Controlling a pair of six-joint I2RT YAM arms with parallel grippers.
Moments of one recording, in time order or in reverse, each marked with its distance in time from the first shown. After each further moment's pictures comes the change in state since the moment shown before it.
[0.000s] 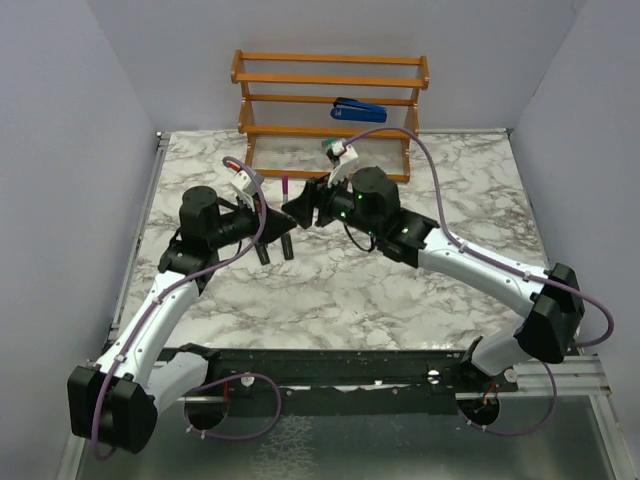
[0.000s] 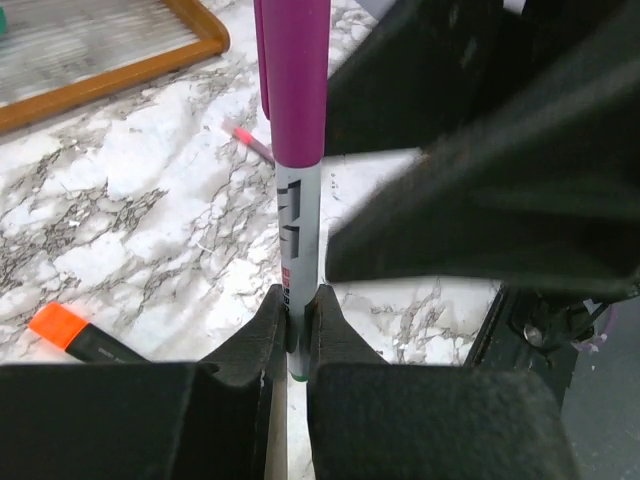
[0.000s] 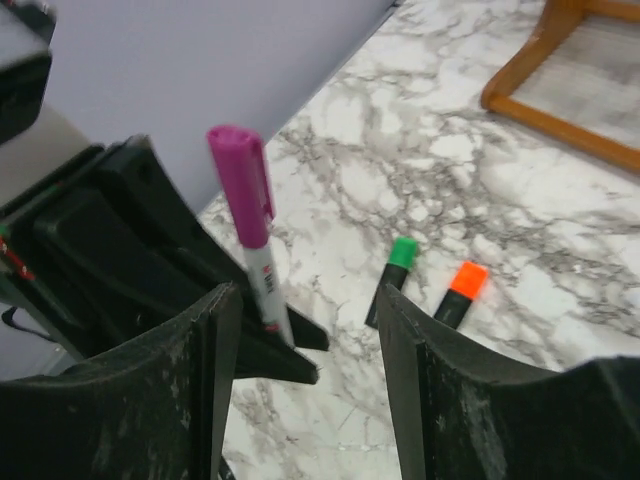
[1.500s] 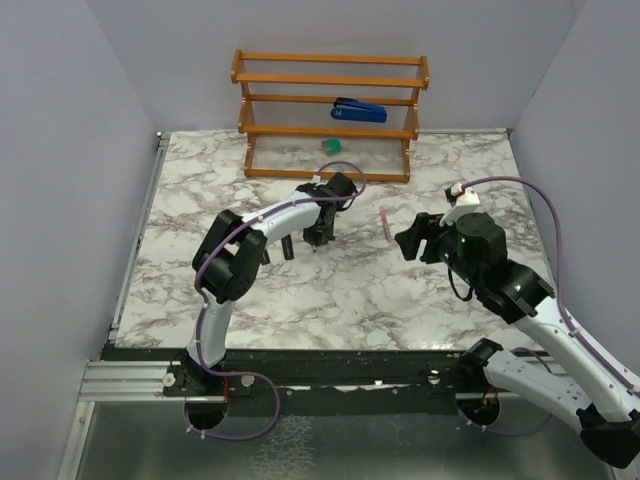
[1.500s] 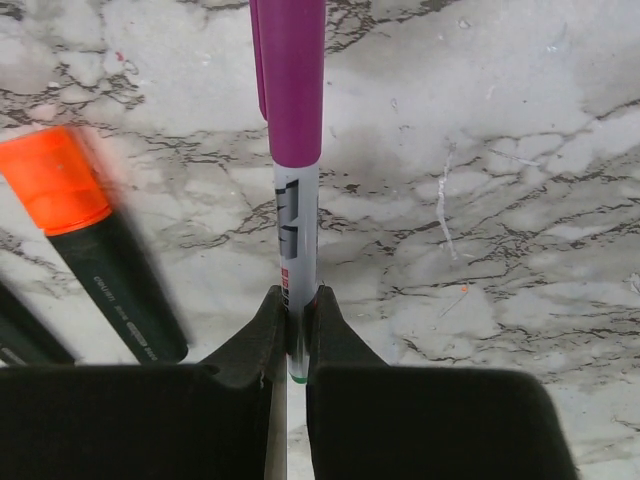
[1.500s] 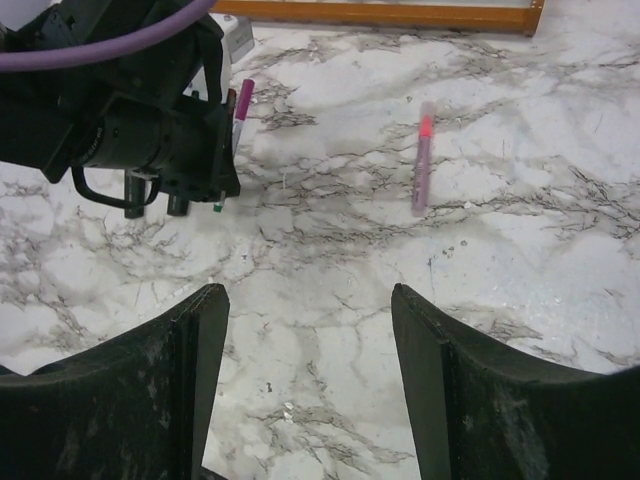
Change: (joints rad) left arm -0.410 1.070 0.787 -0.753 -0.993 -0.324; right arm -0.280 -0.701 -0.364 -0.580 0.229 -0.016
